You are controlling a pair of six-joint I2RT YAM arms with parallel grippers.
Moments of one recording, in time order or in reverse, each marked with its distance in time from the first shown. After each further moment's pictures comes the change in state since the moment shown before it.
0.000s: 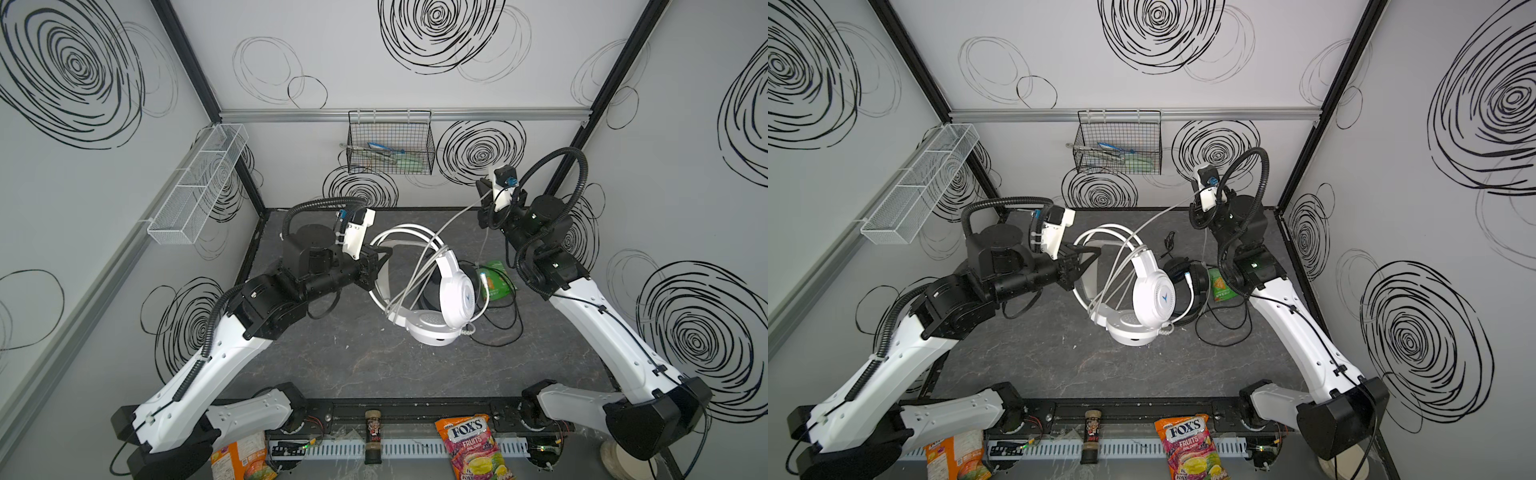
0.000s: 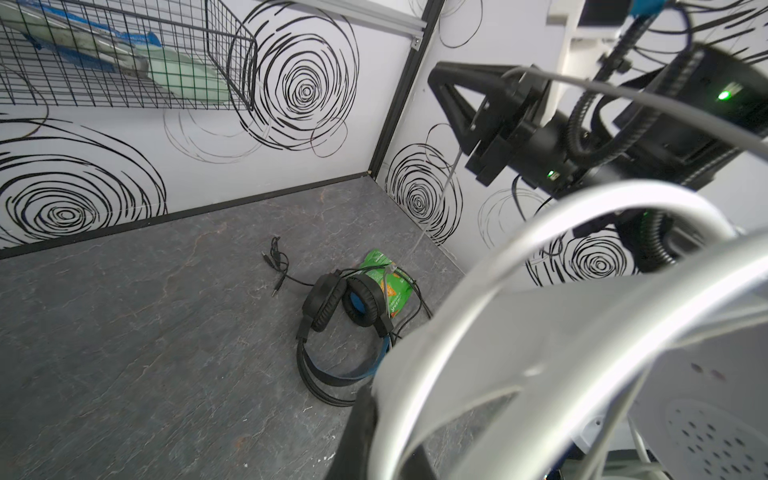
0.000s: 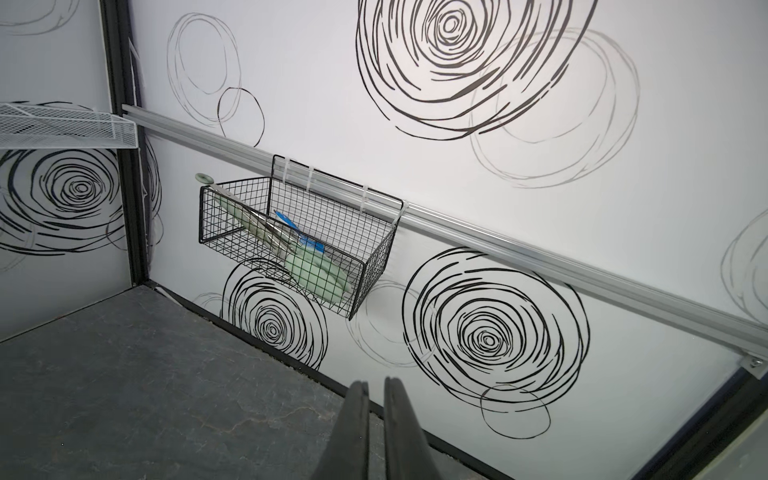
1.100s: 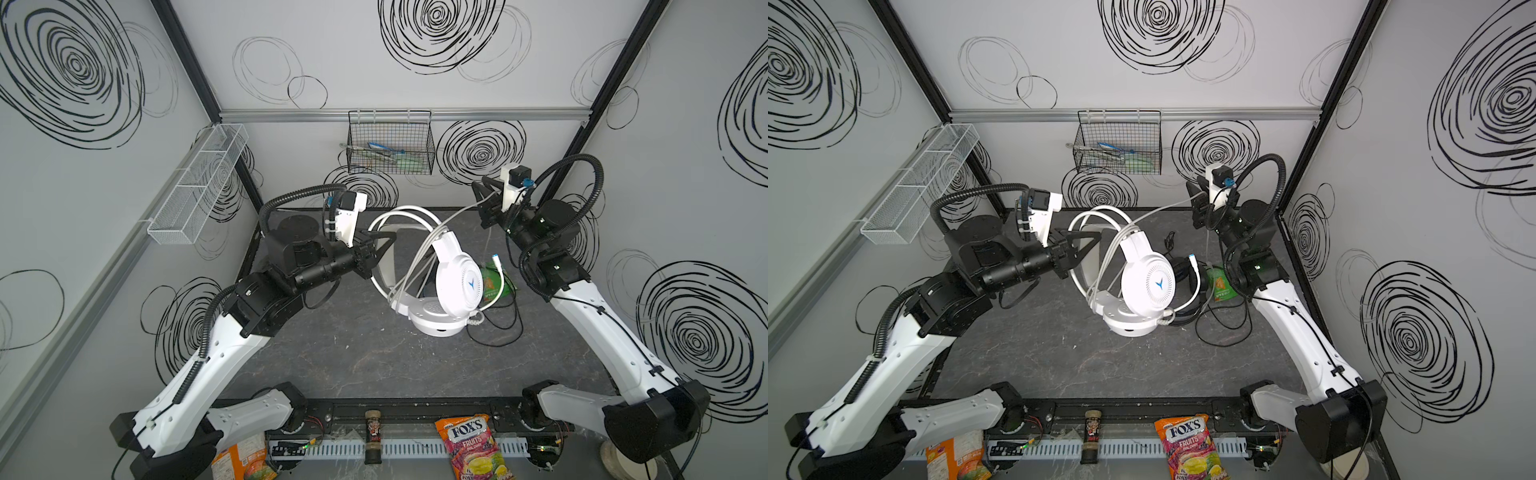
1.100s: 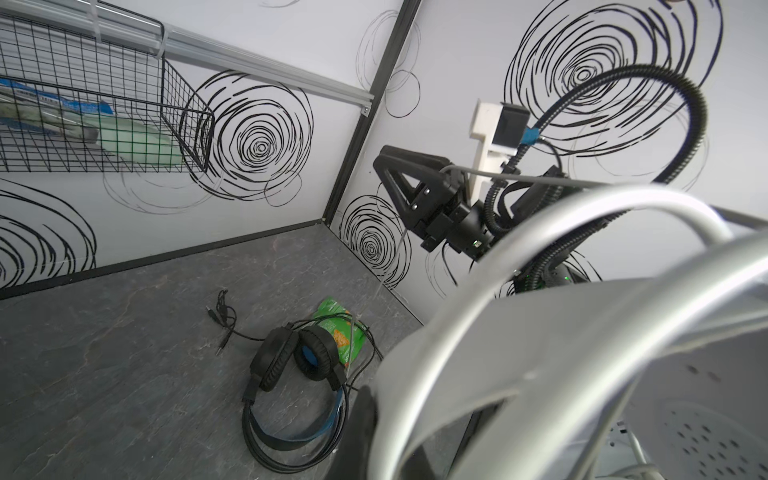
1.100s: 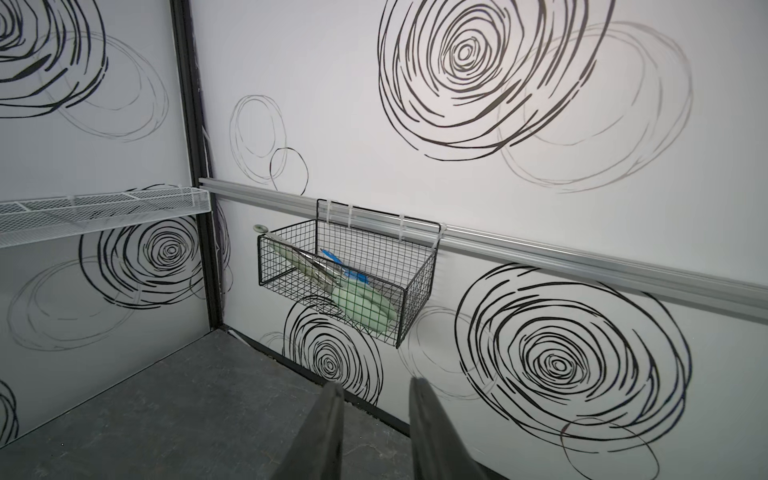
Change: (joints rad) left arm 0.069 0.005 0.018 0.158 0.161 -0.073; right arm -0.061 -0.003 -0.072 0.146 -0.204 0.196
